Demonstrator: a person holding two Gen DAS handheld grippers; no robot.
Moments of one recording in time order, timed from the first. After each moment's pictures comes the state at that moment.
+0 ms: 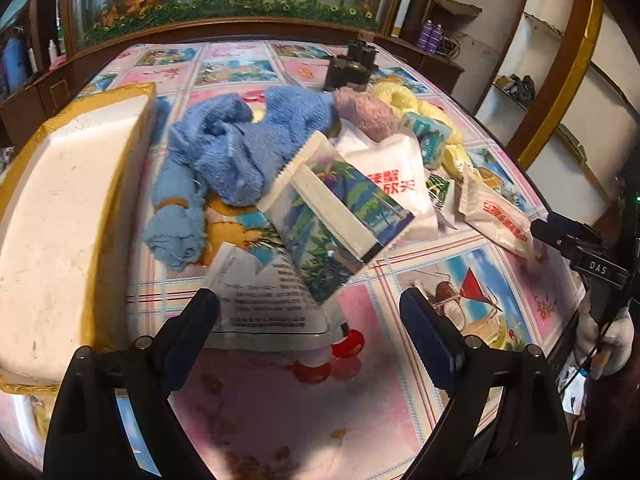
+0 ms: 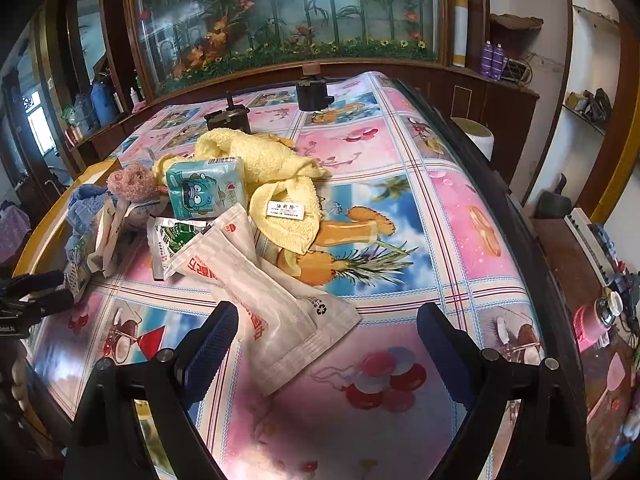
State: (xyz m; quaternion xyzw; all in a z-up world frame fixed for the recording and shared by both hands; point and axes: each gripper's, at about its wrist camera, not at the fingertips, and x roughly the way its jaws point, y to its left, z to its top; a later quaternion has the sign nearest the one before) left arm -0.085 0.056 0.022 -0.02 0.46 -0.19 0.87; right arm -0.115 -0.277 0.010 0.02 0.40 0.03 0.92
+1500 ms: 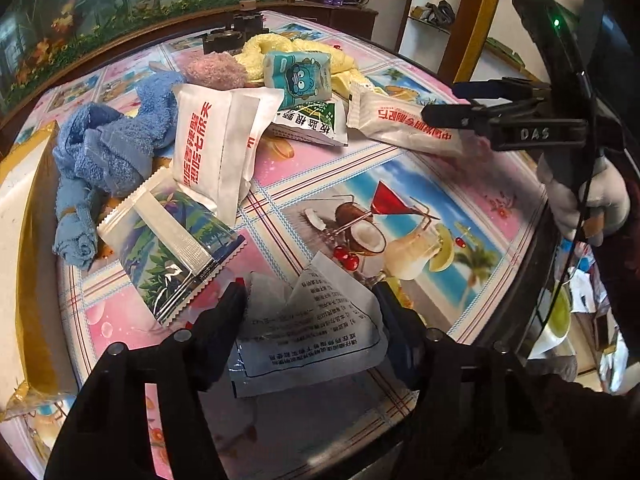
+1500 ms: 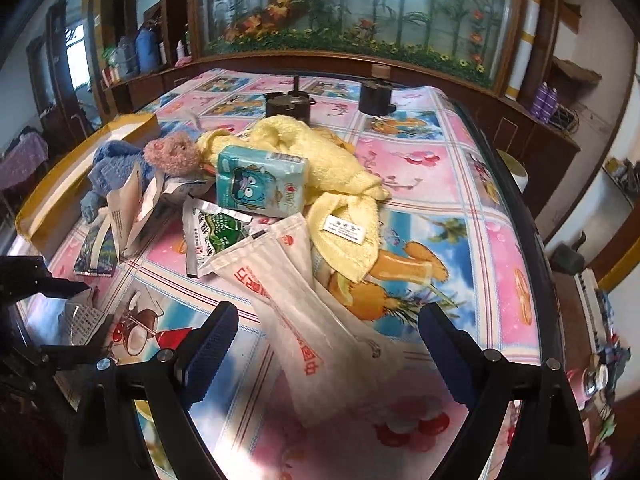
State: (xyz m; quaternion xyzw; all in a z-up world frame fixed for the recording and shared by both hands) left arm -0.126 0.013 0.018 0.09 0.47 -0.29 0.83; right arm -0.090 -0.225 0.018 -0.09 0.42 0.10 0.90
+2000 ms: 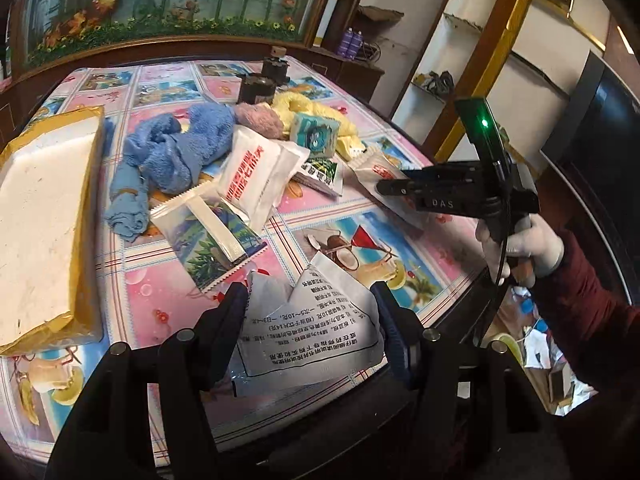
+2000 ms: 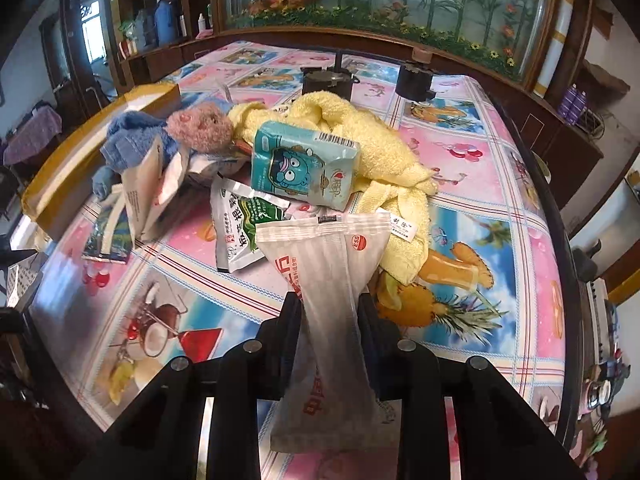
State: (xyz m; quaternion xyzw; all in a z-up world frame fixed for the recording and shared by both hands) left arm -0.154 0.076 0.067 -0.03 0.42 -0.31 0.85; right arm -0.082 -0.205 0.014 -0.09 0.45 0.13 0.88
